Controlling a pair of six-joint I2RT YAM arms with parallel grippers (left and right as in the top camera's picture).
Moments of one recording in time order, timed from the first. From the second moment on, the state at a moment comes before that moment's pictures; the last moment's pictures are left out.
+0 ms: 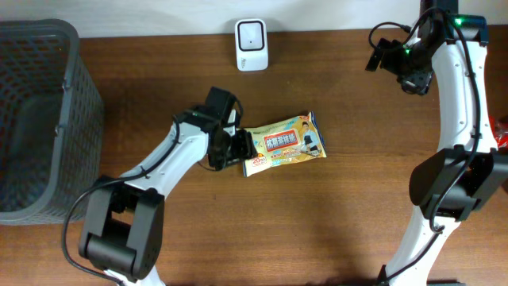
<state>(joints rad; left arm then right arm) -0.39 1.86 1.31 -0.76 0.36 -0.55 -0.14 2.15 2.23 -1.32 -0.18 0.33</state>
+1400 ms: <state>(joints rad) -0.16 1.95 1.87 -1.09 -0.02 -0.37 -0.14 2.15 2.23 -1.28 -0.24 0.31</state>
